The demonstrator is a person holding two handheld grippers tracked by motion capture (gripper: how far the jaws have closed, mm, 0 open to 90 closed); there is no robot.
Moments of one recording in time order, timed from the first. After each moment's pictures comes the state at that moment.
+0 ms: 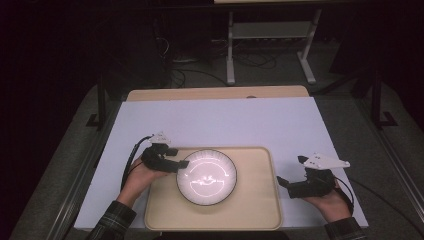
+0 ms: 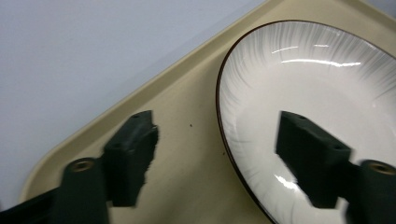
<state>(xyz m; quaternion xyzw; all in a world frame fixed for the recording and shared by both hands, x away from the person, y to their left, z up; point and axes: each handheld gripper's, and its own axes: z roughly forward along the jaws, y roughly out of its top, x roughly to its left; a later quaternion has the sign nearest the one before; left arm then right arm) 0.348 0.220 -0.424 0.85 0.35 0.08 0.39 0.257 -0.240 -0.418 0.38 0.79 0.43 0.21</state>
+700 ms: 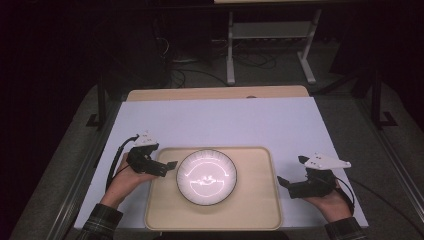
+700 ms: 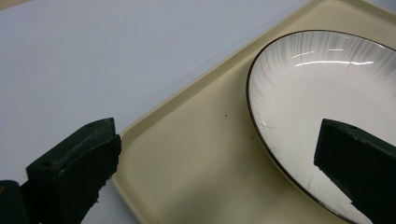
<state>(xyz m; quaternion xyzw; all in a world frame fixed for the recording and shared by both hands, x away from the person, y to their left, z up) 0.329 0.251 -0.404 0.83 0.36 0.14 0.40 0.256 -0.241 -0.418 0.38 0.79 0.44 0.20</state>
